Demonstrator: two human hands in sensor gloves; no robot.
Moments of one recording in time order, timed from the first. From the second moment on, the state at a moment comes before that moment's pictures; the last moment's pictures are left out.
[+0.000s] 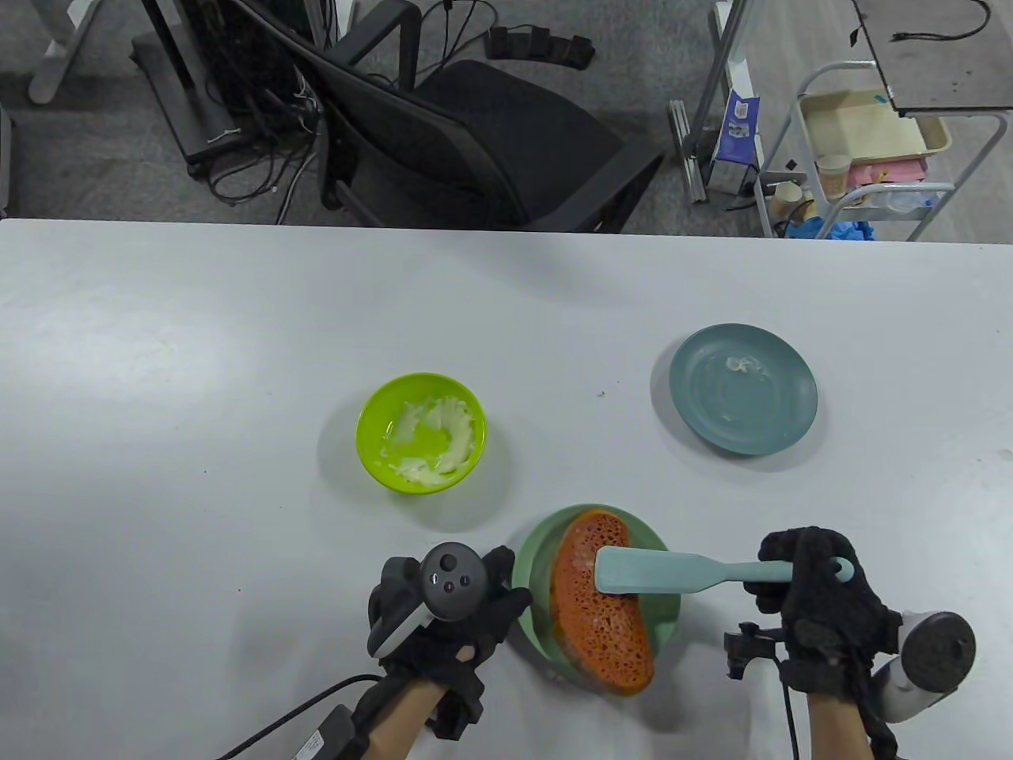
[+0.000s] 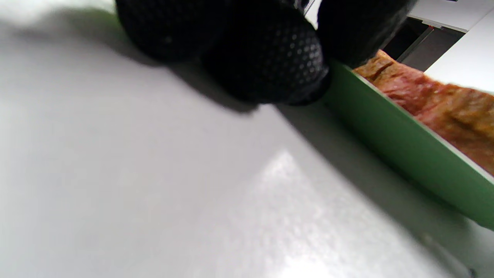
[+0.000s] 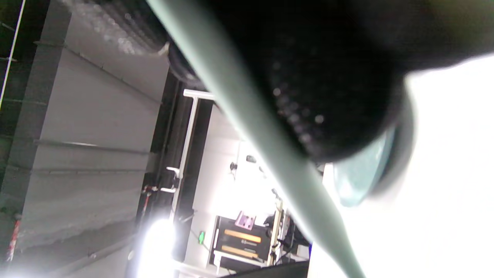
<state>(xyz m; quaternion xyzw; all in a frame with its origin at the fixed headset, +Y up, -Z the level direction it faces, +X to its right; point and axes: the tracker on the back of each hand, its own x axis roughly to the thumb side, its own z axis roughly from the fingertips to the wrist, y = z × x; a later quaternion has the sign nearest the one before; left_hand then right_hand) -0.095 -0.749 -0.137 -0.18 -0.10 0.25 0.95 0.312 -0.710 -0.111 -0.09 -0.21 0.72 0.66</state>
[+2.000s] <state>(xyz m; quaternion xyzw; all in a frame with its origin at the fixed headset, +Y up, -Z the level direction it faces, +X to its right) -0.094 -0.746 -0.133 -0.16 -0.11 0.24 0.95 0.336 -0.707 -0.109 -0.09 -0.16 0.69 0.70</state>
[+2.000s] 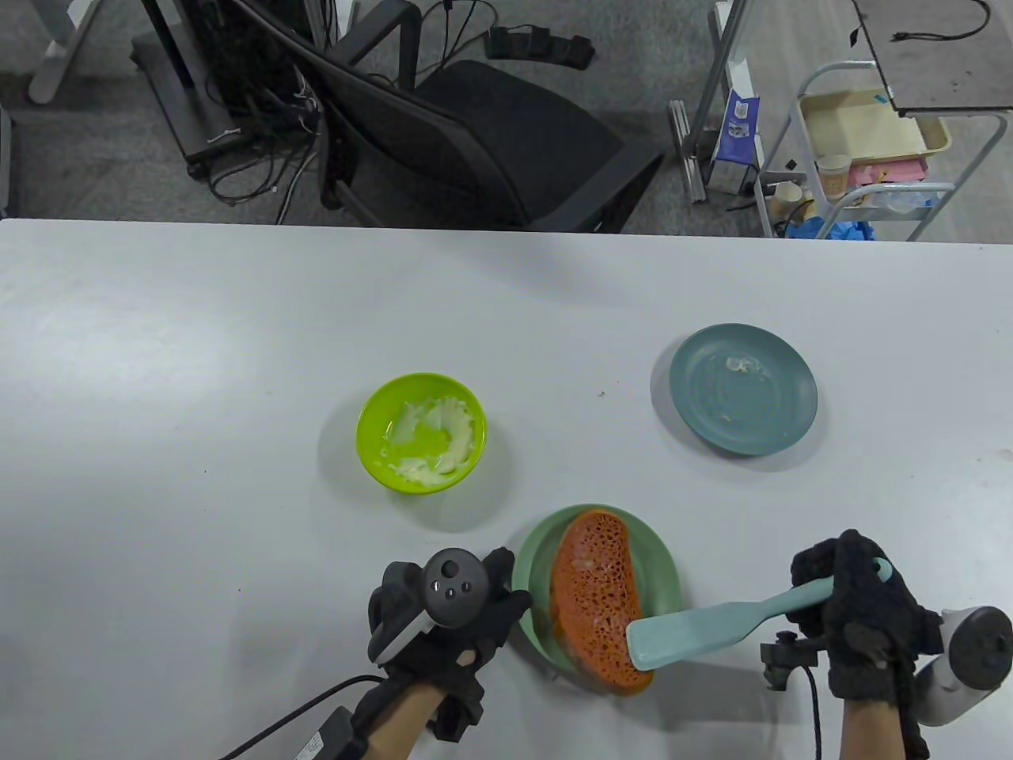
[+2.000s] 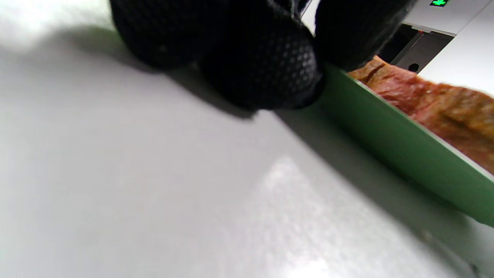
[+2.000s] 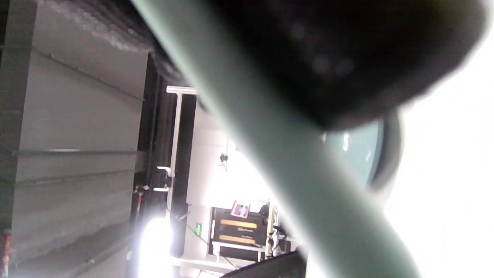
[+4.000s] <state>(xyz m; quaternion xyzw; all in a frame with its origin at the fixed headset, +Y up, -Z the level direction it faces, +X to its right) -0.134 -0.699 -0.116 0.05 -0.11 0.11 0.99 0.310 -0.688 -0.131 -0.10 -0.17 0.66 0.72</state>
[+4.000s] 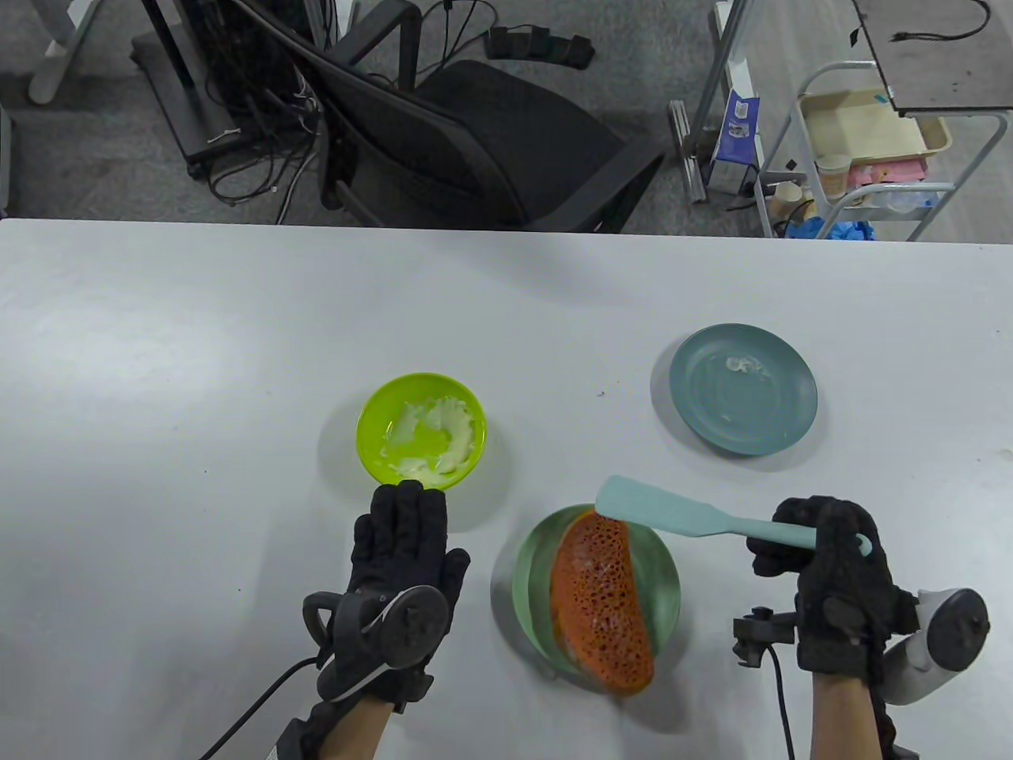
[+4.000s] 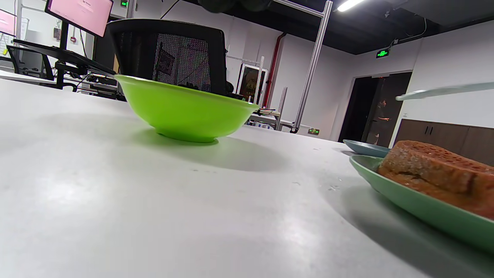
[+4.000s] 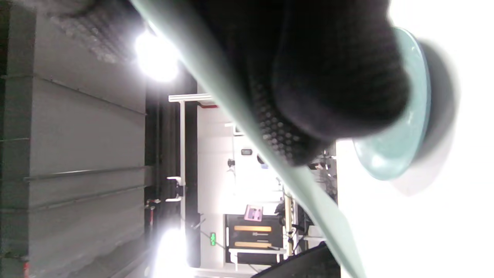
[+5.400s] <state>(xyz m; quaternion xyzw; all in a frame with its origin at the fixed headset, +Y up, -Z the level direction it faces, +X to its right) -0.137 -0.702 -0.122 0.03 -0.10 0.13 0.99 0.318 -0.724 -0.196 -0.20 -0.14 0.76 0.60</state>
